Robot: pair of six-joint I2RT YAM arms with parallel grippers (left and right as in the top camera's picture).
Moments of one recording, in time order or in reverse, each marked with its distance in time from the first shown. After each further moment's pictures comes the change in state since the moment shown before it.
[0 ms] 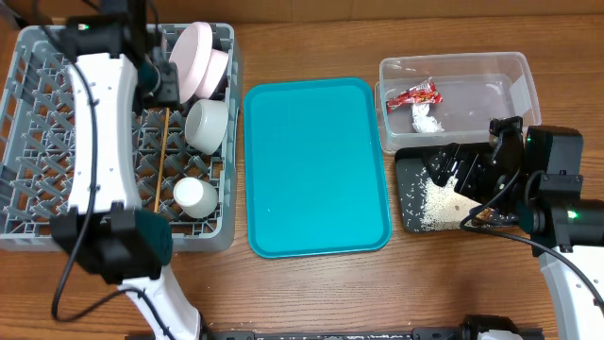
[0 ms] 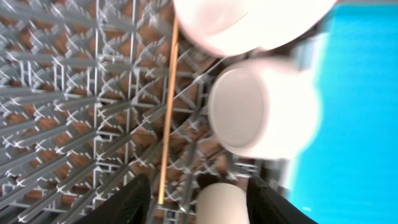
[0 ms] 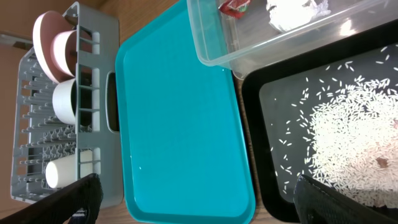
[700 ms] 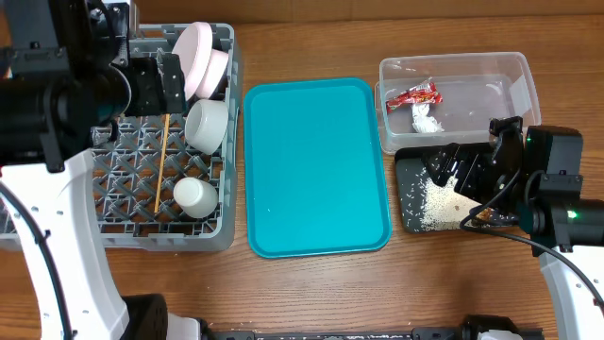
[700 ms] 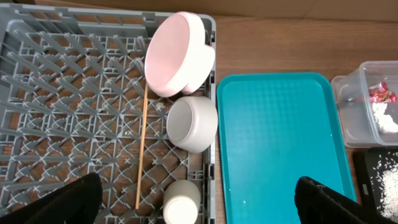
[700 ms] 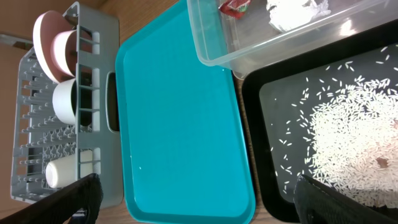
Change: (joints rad) left arm -0.041 -0.349 0.097 -0.050 0.138 -0.009; right arm 0.000 0.000 0.000 -0.001 0.001 0.000
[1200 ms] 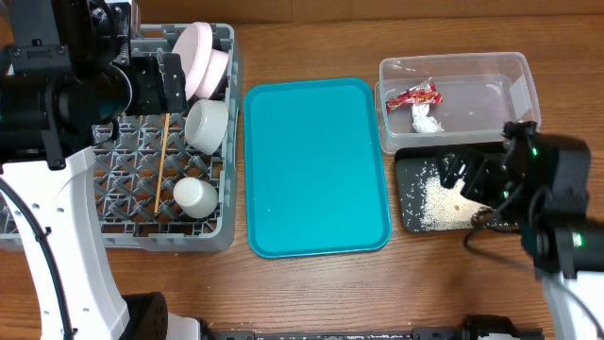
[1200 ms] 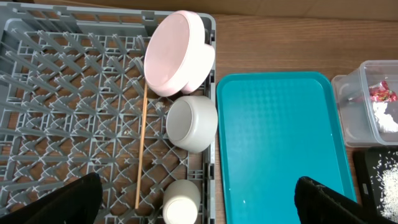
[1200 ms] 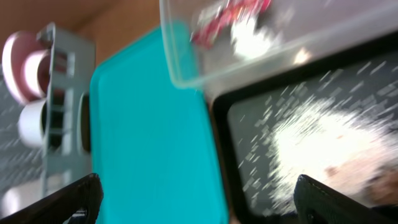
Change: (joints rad) left arm 0.000 0.002 0.000 0.000 0.002 0.000; right arm 0.022 -0.112 -0.024 0.032 0.194 0.000
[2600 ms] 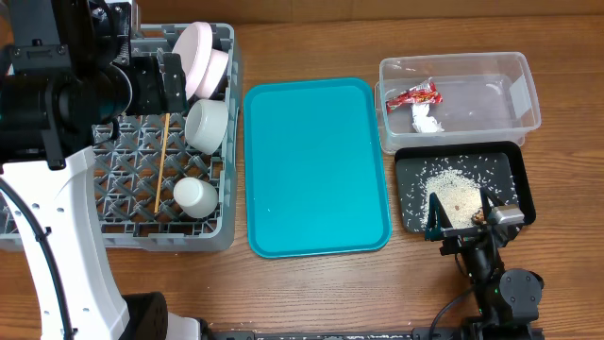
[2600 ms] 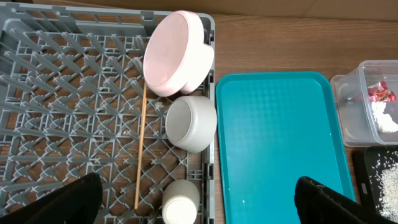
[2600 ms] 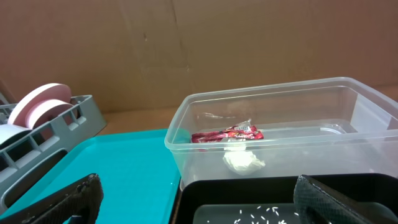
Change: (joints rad) left arm 0.000 0.000 0.000 0.000 0.002 0.000; right arm 0.092 -0.945 -0.967 0.802 0.166 -0.204
